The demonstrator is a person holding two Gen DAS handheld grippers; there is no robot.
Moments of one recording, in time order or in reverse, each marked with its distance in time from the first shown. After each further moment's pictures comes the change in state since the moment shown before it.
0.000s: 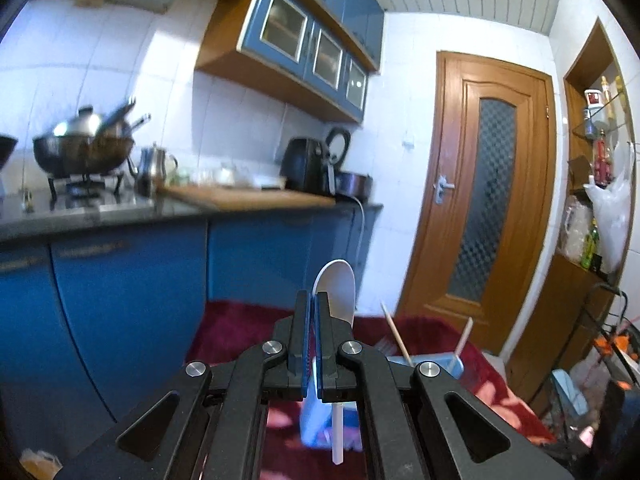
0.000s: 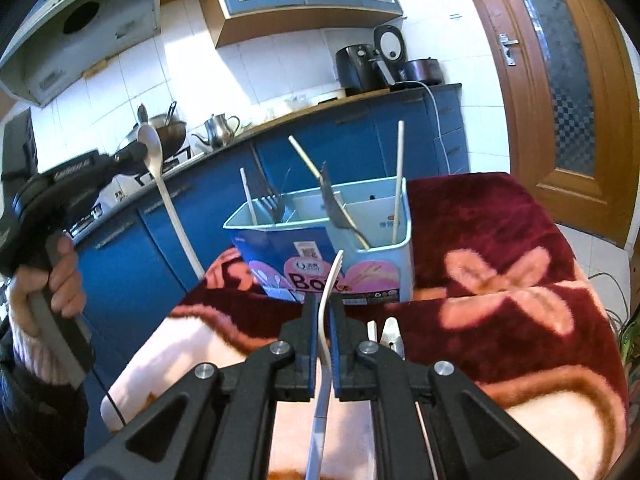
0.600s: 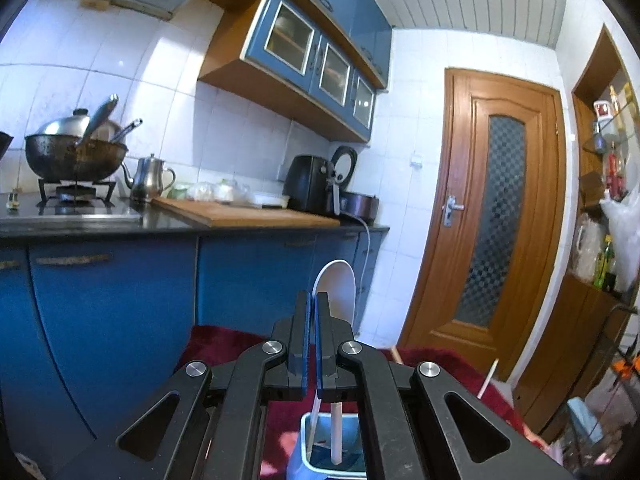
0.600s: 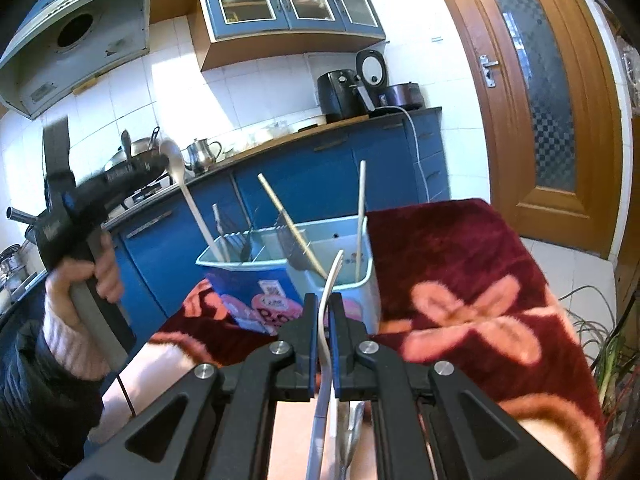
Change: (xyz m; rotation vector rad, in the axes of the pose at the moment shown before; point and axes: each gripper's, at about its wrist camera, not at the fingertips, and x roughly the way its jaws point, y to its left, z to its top) left arm 0.062 -0.006 -0.010 -0.026 -0.064 0.014; right arm -0.008 -0.021 0.015 -0.003 -0.094 -0.069
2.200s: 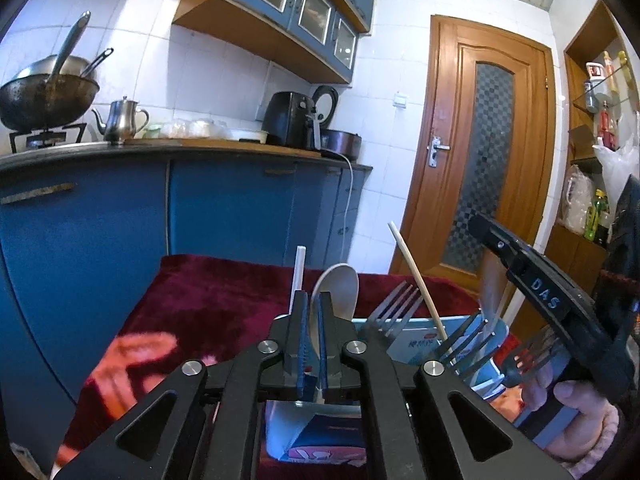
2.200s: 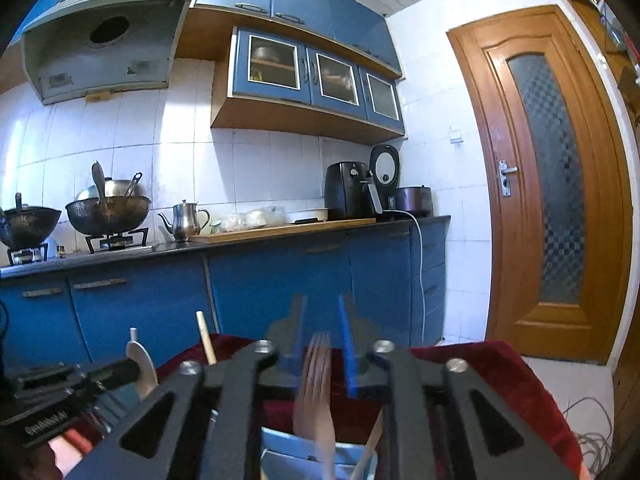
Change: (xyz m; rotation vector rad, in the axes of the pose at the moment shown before) left arm 0.039 -0.007 -0.068 0.022 0.187 -0.074; right arm 0.109 0.007 0.079 -0.184 -0.360 -0.050
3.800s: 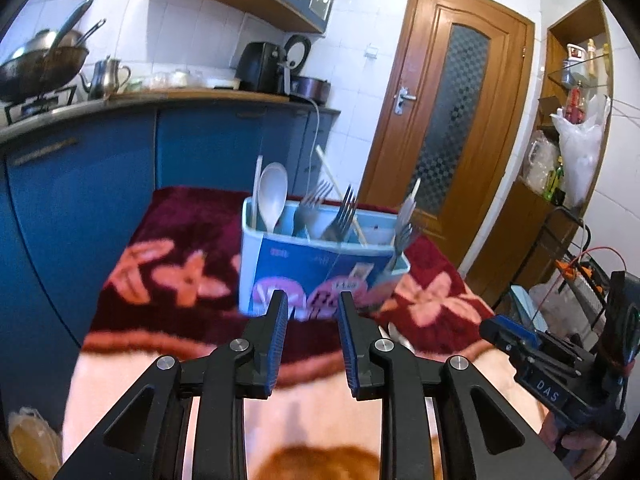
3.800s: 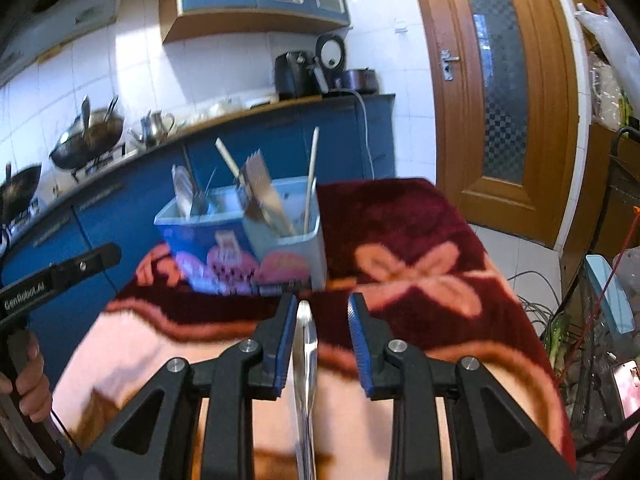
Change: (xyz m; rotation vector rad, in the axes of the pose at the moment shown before) left arm -0.108 -0.019 -0.030 -0.006 0.240 -0.105; right arm -0.162 0.012 -0.052 0.110 0.475 -0.154
